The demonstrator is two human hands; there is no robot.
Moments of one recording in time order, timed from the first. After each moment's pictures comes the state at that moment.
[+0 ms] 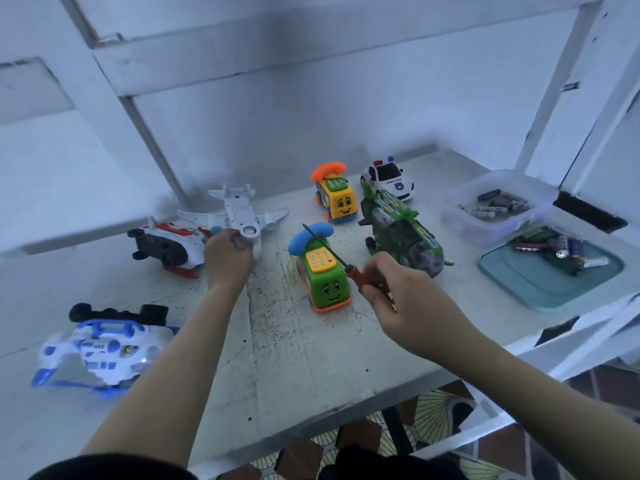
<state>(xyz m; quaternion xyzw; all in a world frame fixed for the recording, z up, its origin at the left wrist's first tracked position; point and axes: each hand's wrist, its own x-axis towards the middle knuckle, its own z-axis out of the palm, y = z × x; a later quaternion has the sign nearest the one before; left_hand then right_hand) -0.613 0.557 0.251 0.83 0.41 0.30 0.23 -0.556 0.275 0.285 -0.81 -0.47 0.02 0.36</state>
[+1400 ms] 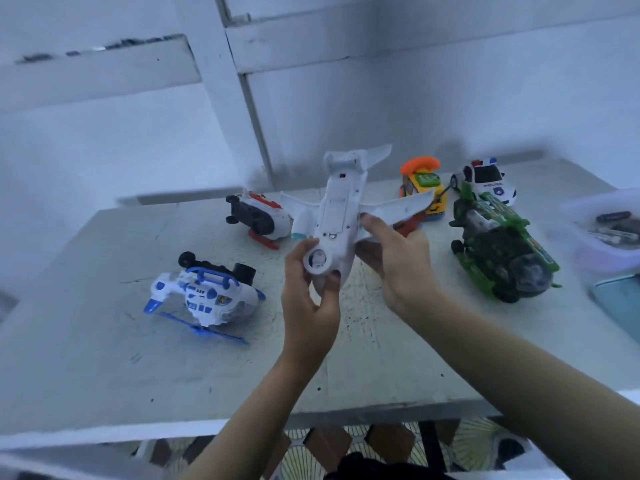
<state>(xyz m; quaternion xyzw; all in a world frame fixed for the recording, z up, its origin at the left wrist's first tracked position) -0.704 0.457 0.245 0.72 0.20 0.52 0.42 -0.594 0.415 0.301 -0.47 -0.07 0.32 0.82</state>
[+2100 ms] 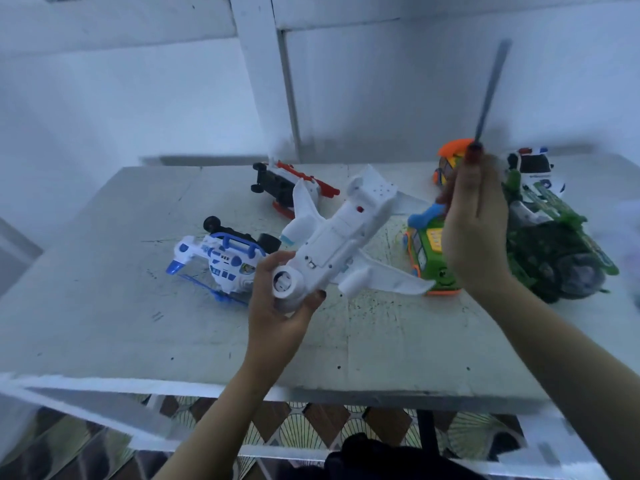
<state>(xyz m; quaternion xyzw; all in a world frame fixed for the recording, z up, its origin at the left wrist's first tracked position) -0.777 0.481 0.222 0.73 0.26 0.48 0.42 -0.583 0.396 0.317 -0.65 -0.35 -0.01 0.67</state>
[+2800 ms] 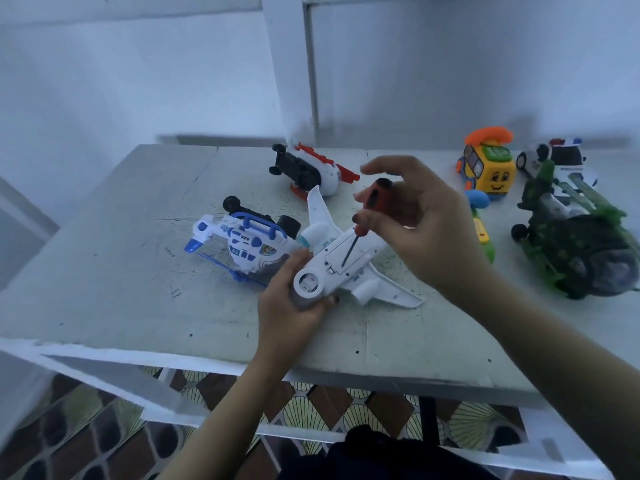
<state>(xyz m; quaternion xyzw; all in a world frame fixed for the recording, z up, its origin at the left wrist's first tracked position) -0.795 0.486 0.196 0.73 0.35 0.43 0.40 -0.633 0.404 0.322 -0.59 -0.56 0.12 0.56</state>
